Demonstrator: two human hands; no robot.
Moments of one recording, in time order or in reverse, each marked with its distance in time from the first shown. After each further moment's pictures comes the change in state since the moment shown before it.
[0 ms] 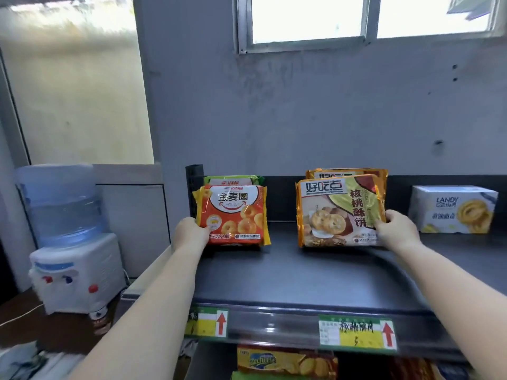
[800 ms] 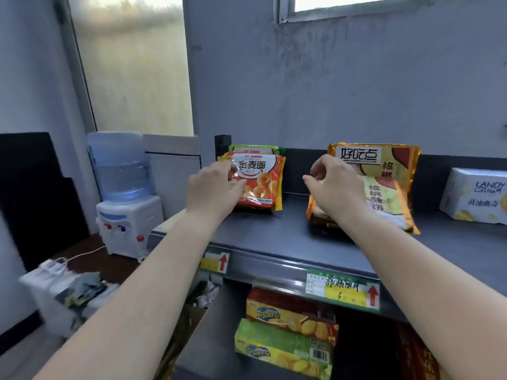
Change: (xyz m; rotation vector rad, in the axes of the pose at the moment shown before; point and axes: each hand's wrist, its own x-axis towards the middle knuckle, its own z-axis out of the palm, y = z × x) left_hand -0.107 0.040 -0.029 0.378 0.320 0.506; right_hand -0.079 -0.092 0.013 0.008 -0.052 -0.600
